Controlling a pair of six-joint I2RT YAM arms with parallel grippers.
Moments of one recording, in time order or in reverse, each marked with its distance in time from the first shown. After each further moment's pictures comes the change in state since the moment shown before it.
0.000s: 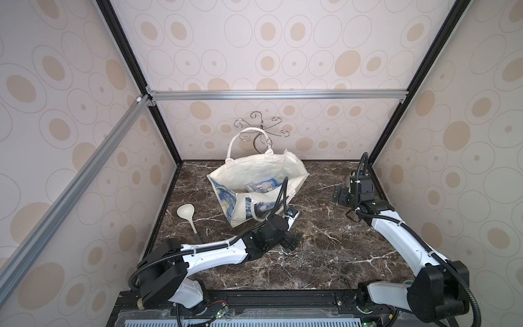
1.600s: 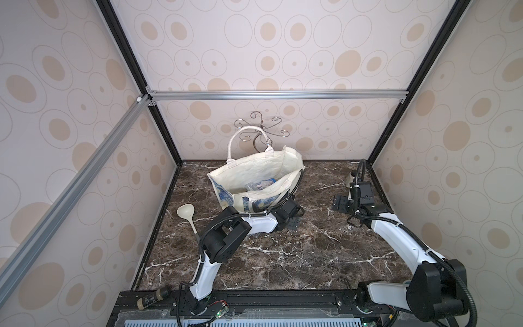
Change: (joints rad) left arm 0.200 0.570 0.417 -0.199 -0.043 -0.203; right arm -0.021 0.004 -0.060 -0.031 -0.073 -0.003
